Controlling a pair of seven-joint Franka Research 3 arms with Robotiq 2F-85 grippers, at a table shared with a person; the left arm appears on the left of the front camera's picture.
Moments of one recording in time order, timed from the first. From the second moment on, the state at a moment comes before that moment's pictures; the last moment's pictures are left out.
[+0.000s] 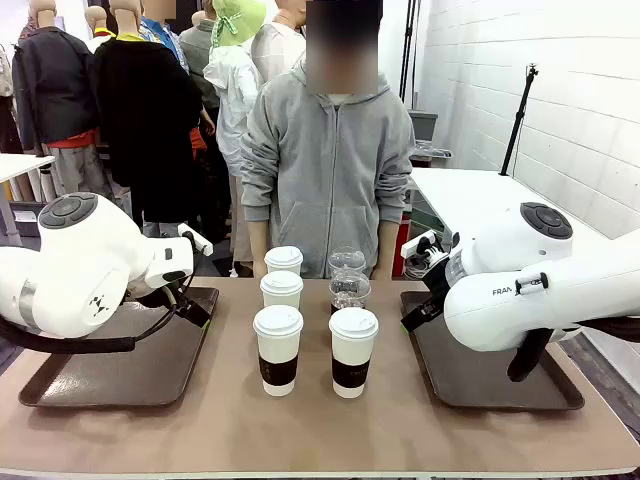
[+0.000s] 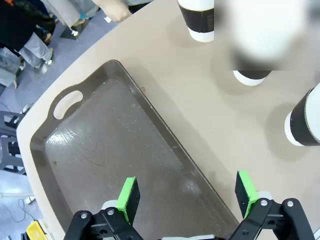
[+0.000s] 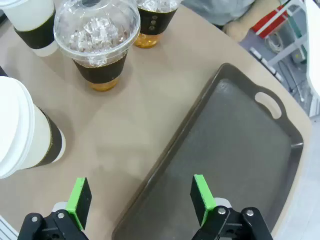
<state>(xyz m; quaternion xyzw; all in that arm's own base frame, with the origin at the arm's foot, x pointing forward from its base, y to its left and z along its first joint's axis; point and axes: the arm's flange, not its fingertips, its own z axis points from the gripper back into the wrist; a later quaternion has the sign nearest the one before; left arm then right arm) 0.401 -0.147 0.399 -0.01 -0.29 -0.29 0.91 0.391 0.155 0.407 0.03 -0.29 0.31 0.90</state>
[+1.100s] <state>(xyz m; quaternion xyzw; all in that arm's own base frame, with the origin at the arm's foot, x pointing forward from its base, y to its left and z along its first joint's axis) 0.401 -0.147 0.399 -0.01 -0.29 -0.29 0.91 0.391 0.155 0.407 0.03 -0.29 0.31 0.90</state>
